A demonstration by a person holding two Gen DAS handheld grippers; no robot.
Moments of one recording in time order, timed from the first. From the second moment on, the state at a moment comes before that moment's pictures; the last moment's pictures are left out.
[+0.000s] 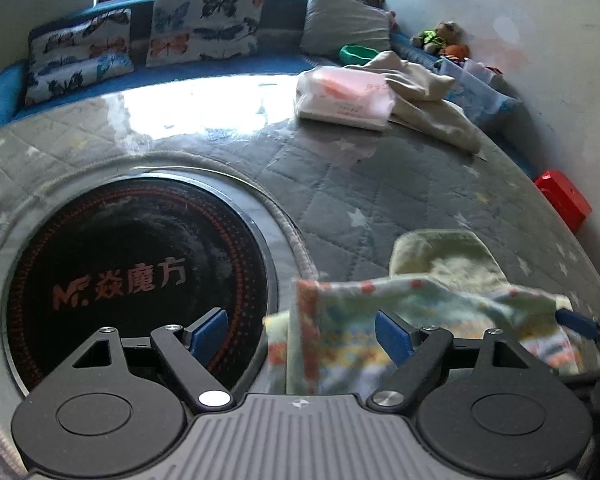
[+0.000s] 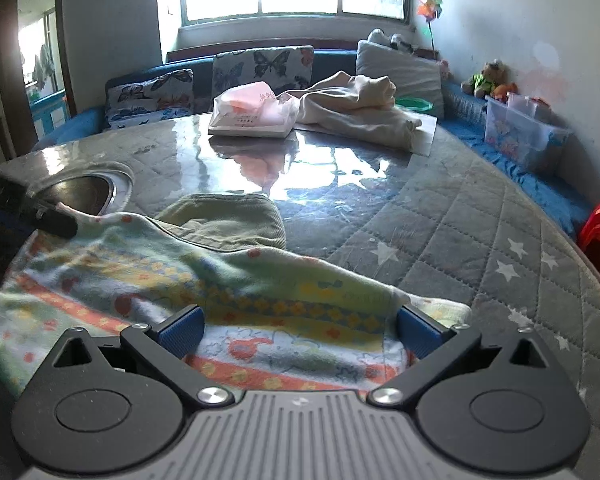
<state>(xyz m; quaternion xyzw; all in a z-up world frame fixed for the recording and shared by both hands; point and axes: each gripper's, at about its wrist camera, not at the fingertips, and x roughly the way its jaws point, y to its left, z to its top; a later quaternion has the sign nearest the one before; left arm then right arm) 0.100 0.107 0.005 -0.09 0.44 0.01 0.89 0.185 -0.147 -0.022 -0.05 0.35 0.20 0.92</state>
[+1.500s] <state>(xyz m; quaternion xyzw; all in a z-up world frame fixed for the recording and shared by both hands) 0.001 0.058 -0.021 -0.02 0.51 0.02 0.86 0.068 -0.130 -0.018 -0.12 0.37 0.25 0.89</state>
